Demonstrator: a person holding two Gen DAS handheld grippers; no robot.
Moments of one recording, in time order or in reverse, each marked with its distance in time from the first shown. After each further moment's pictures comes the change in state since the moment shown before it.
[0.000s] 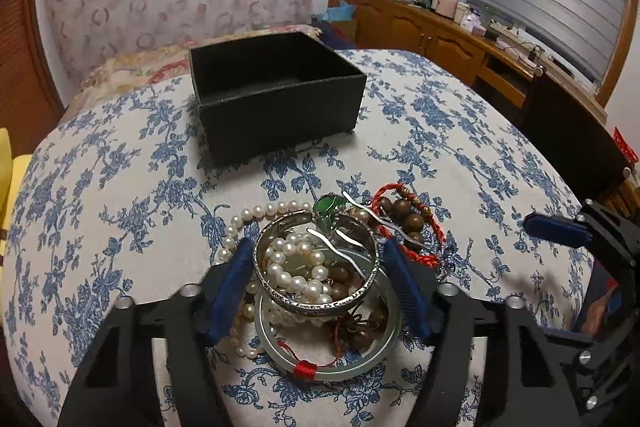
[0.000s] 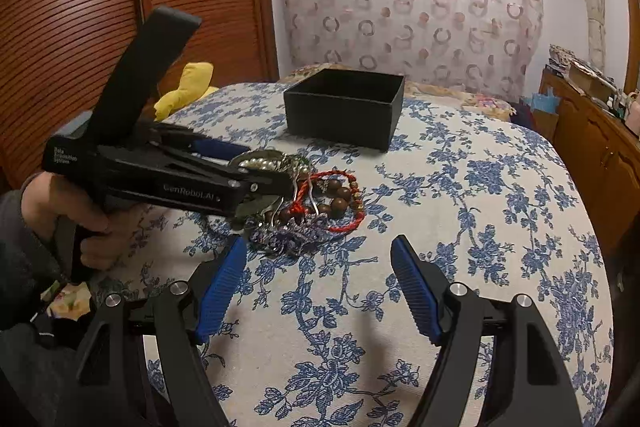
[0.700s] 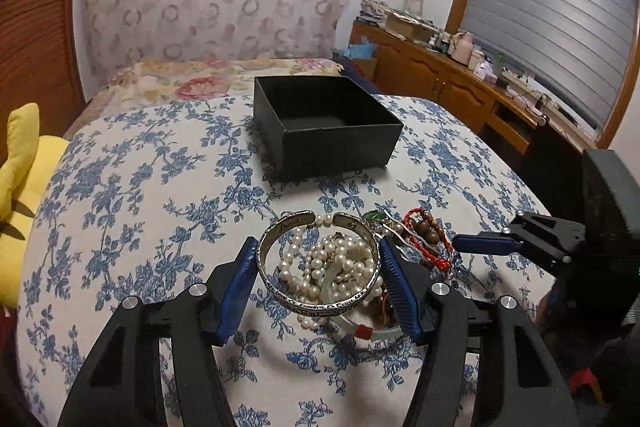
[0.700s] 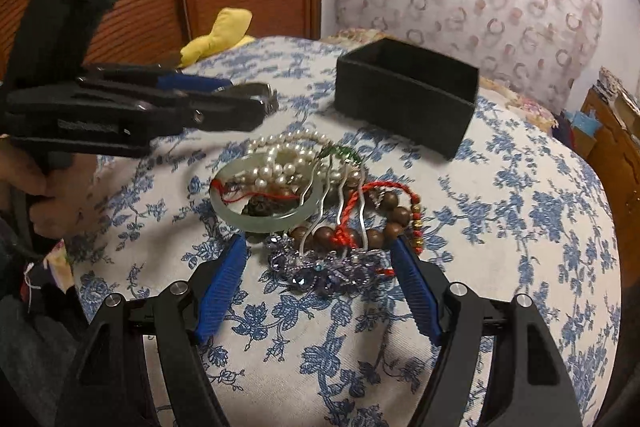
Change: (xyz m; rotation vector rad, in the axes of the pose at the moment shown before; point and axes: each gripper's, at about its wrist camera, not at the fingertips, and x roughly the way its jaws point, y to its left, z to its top) left arm -0.047 0.040 -0.017 -0.111 -0.128 0.006; right arm 0.057 0.026 0.026 -0.184 0.161 0.061
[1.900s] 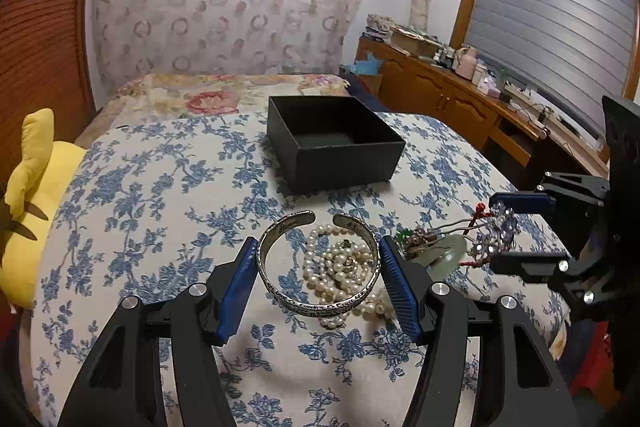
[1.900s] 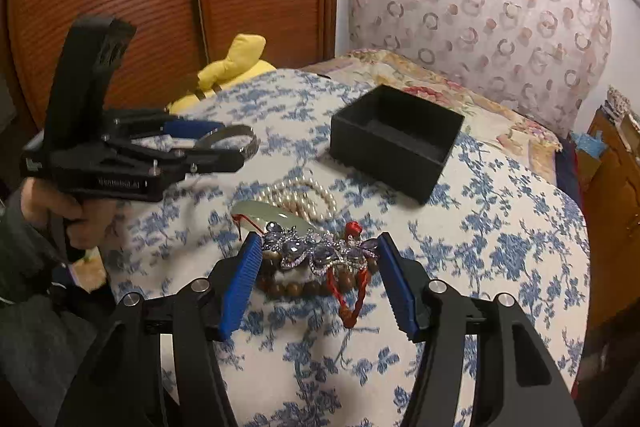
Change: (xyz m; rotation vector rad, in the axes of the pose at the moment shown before) left arm -0.024 0.003 0.000 -0.014 -0.060 0.026; right arm -0.059 -0.026 0.032 -0.009 -0.071 0.072
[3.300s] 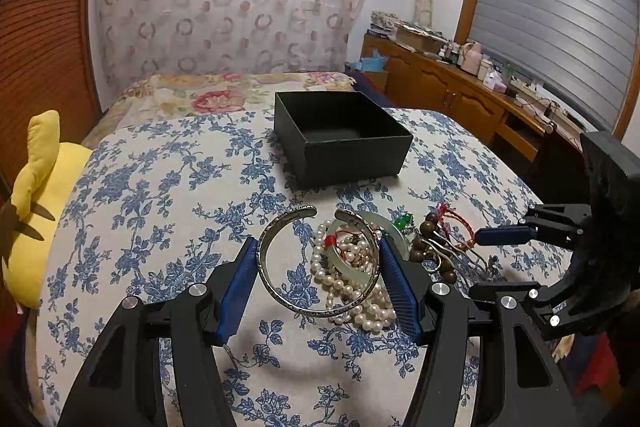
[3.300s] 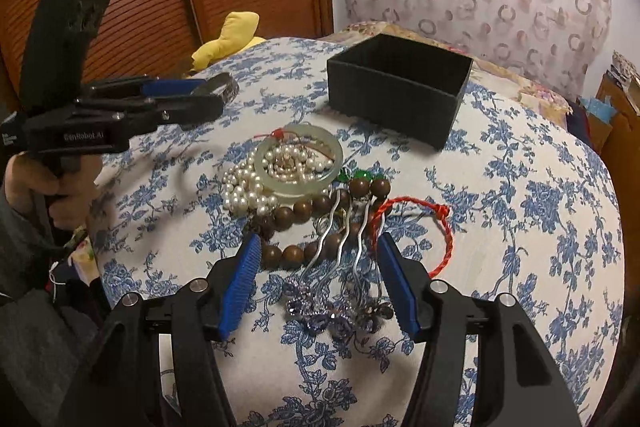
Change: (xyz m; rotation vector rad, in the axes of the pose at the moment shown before) left arm 0.000 0.001 -0.003 0.012 0.009 0.027; right arm 0.032 -0.005 -0.036 0.062 0.080 0.025
